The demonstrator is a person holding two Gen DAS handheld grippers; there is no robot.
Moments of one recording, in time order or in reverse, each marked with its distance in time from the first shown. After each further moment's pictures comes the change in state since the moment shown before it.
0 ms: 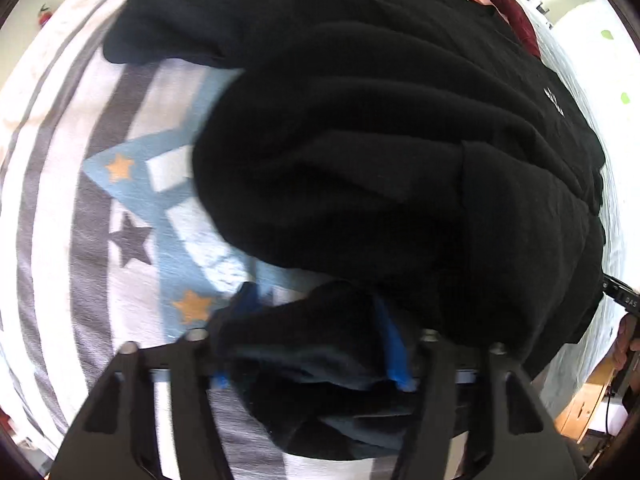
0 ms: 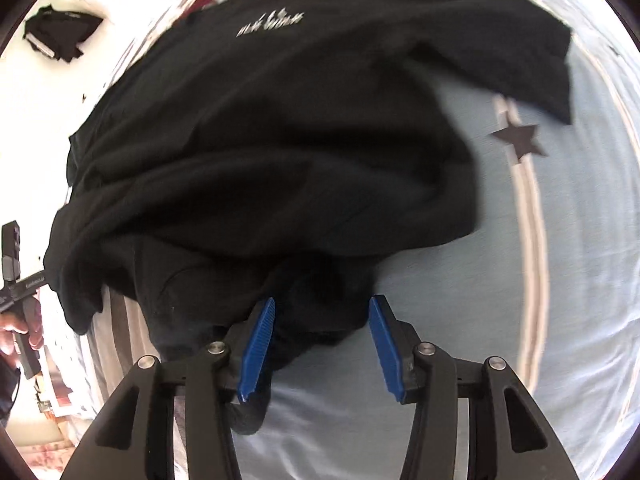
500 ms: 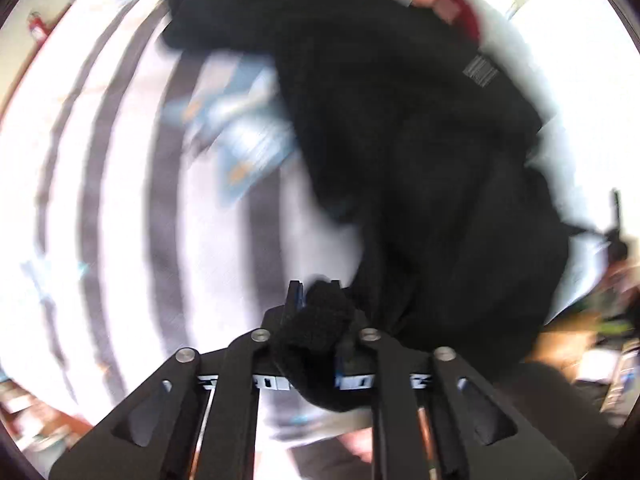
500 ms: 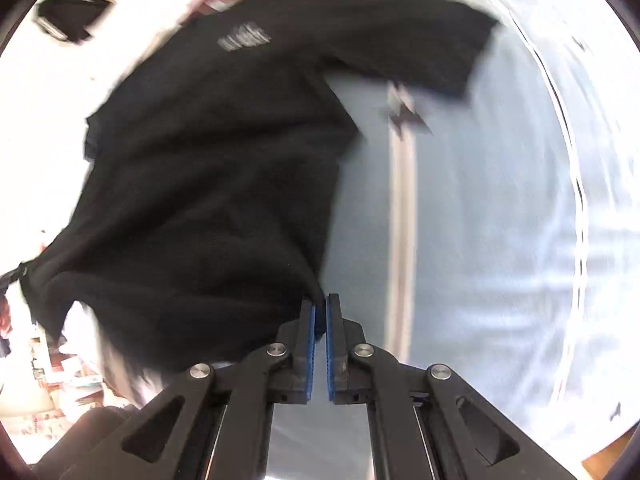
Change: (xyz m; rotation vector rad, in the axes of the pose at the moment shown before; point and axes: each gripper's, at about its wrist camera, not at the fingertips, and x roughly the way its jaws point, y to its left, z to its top) left arm -0.095 0.019 -0.119 0.046 0.071 0.113; right arm -0.077 -0.068 -0.043 -0.051 0.081 -0.072
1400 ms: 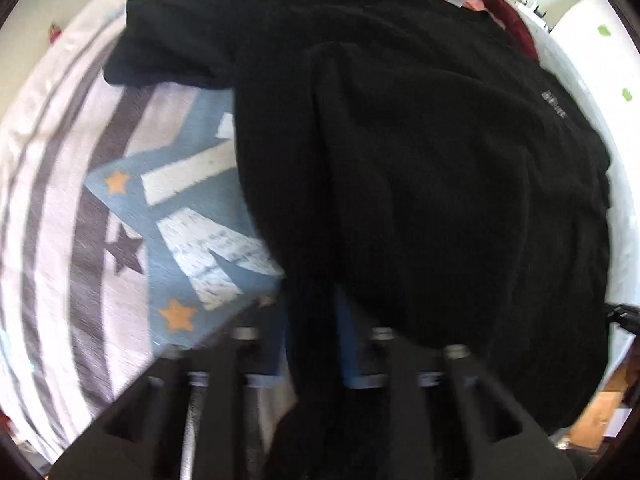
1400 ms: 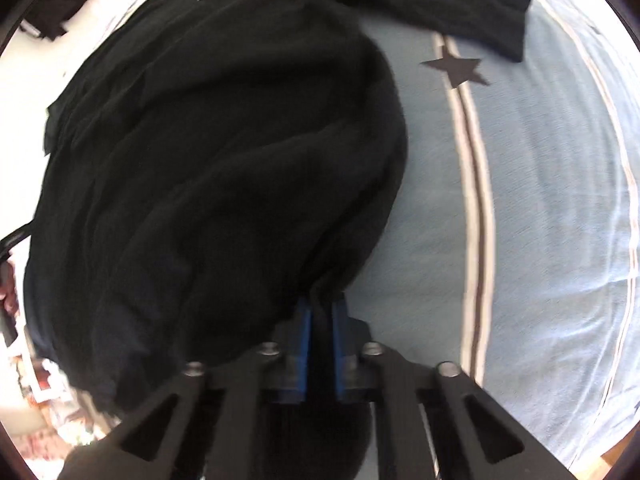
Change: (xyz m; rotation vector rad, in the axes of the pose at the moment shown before) left arm 0.042 -0.046 0.060 -0.122 -0.157 -0.105; right arm 0.049 0.055 -0.003 0.037 -0.001 0.023
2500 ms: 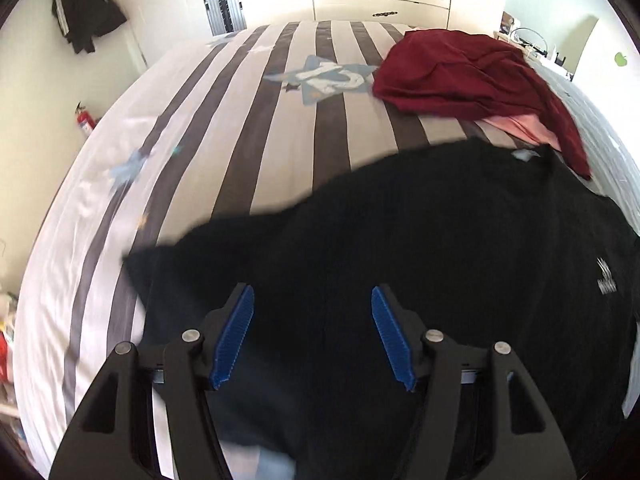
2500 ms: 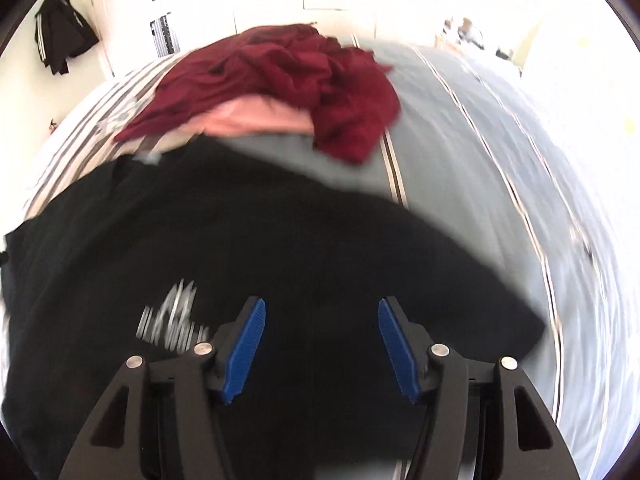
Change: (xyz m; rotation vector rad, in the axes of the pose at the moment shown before) left arm 0.001 0.017 0.241 0.109 -0.322 0.229; right arm -0.016 0.016 0.296 -0.100 -0.442 -0.232
